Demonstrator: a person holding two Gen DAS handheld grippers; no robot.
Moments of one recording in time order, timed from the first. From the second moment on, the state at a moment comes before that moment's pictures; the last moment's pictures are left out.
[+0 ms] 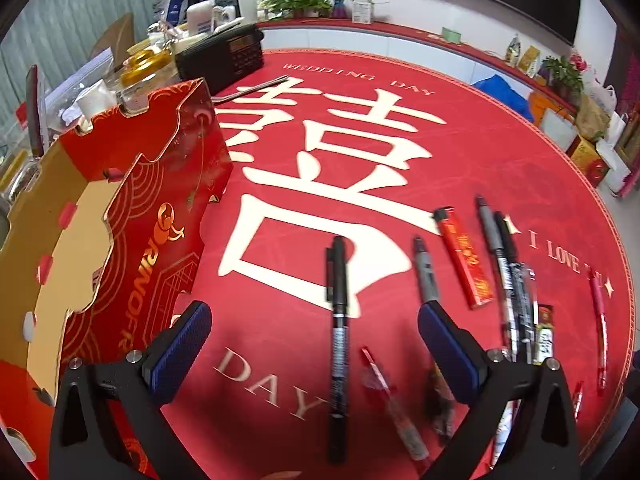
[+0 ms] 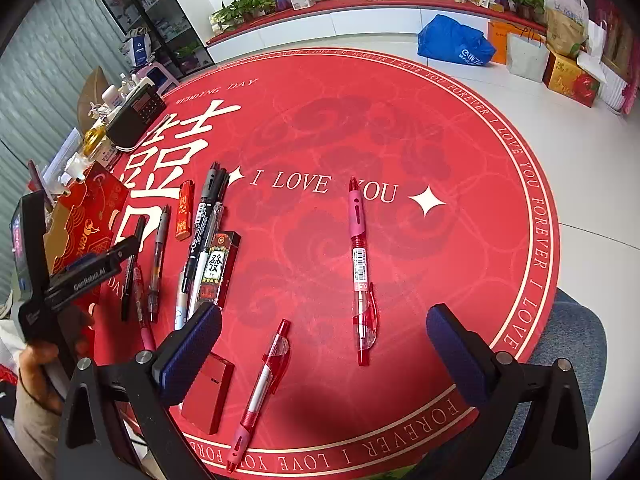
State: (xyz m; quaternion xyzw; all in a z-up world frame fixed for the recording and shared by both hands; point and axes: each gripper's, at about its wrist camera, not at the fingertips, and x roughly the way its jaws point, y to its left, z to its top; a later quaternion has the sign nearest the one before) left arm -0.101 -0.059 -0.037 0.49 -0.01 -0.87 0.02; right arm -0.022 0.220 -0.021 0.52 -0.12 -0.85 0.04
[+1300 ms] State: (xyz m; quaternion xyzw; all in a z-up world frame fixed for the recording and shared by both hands) left arm -0.111 -0.048 -0.056 0.52 0.00 -0.86 0.03; right arm -0.074 0.229 -0.040 0.55 -0.06 -0.83 0.00
